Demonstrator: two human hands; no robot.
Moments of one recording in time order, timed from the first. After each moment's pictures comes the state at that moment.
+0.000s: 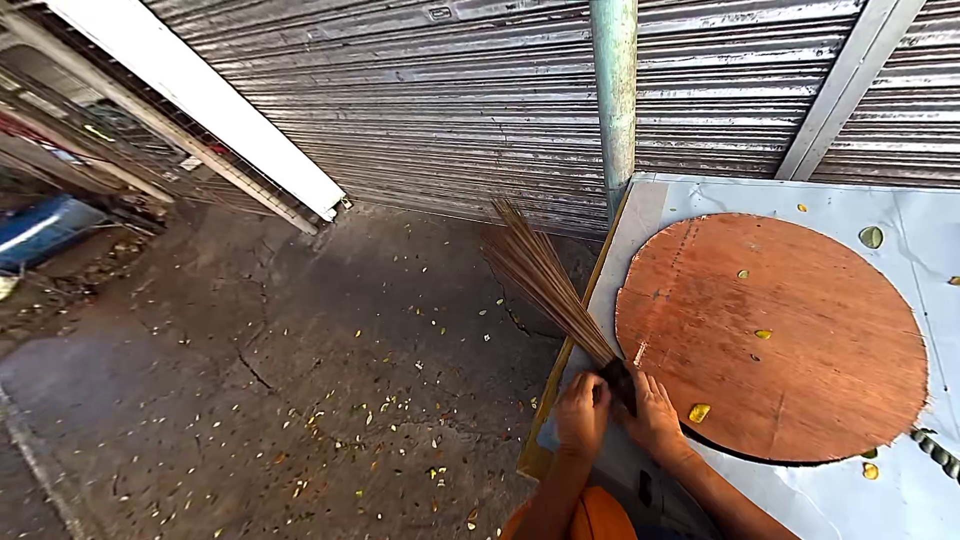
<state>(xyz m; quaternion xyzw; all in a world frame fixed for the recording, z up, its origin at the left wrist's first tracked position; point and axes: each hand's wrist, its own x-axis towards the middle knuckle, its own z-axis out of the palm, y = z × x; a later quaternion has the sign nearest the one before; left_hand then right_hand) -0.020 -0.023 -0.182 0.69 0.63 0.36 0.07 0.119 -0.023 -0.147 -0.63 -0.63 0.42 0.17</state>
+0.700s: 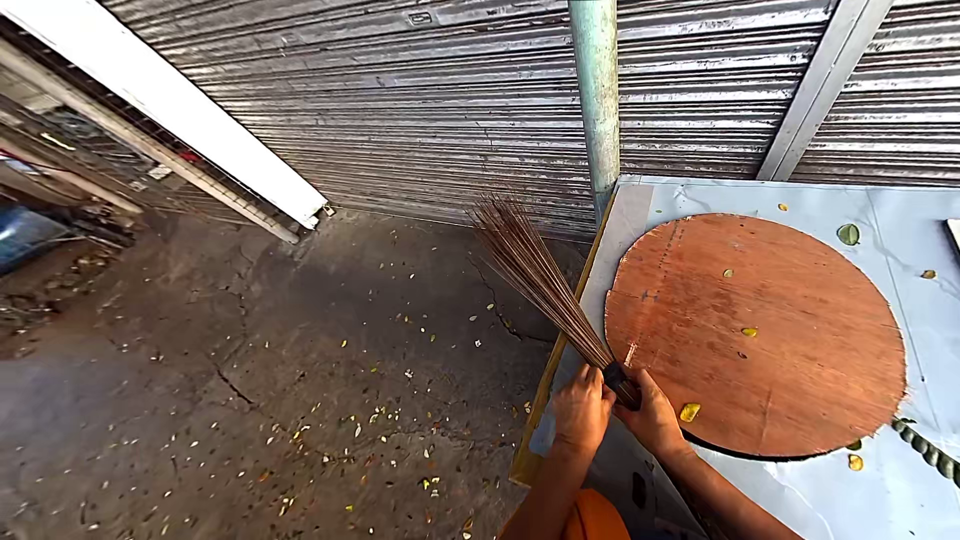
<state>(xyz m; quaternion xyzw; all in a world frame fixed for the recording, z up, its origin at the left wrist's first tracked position) 0.001 -0.015 -0.133 0.74 0.65 0.16 0.05 0.129 -0.020 -0.157 -0.64 -0.55 0.47 0.25</state>
